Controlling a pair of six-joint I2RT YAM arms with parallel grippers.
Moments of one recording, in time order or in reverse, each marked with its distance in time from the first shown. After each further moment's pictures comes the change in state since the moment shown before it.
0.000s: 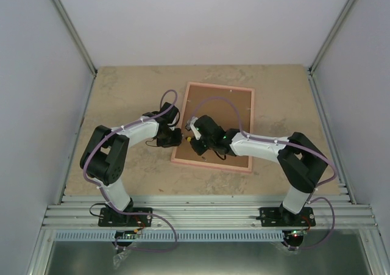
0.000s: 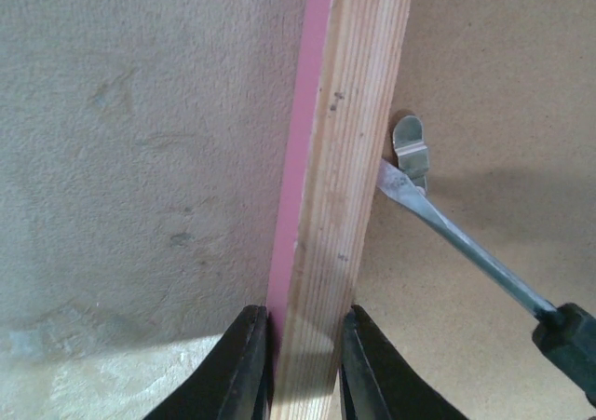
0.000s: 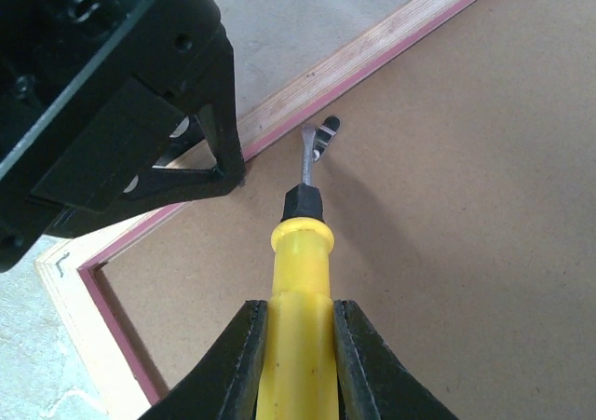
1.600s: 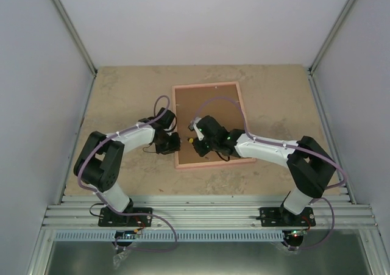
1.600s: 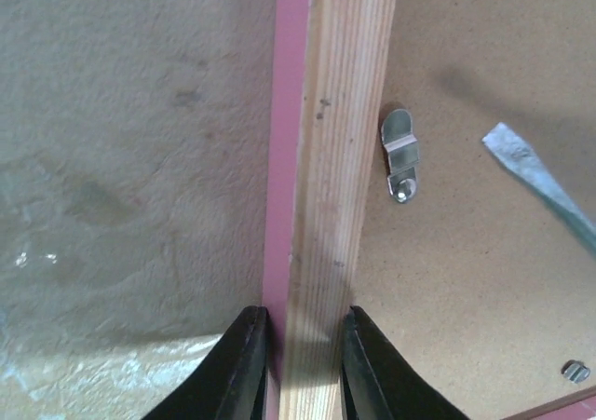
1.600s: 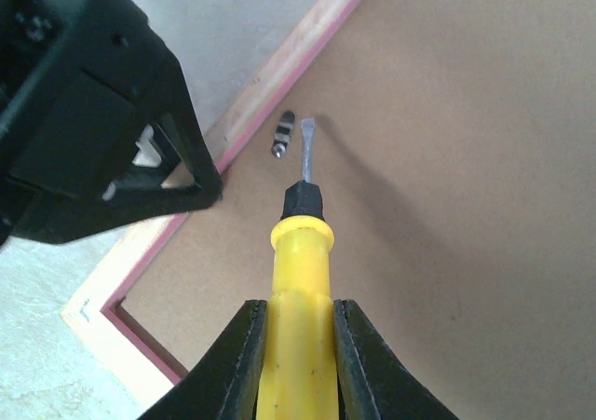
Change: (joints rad) left arm 0.001 -0.082 -0.109 0.041 0.095 -0.161; right arm 0.009 -0.072 -0.003 -0.073 -0.002 0.082
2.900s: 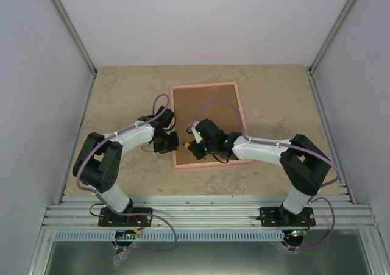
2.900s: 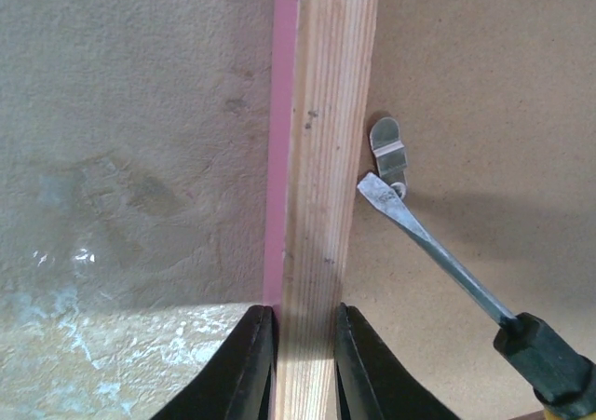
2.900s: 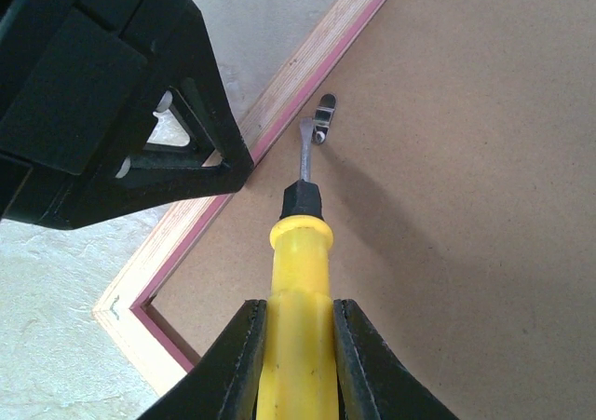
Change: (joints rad) left arm 0.006 -0.013 0.027 -0.074 -0.049 0.019; right arm 0.001 0.046 -0.050 0.110 -0.100 0.067
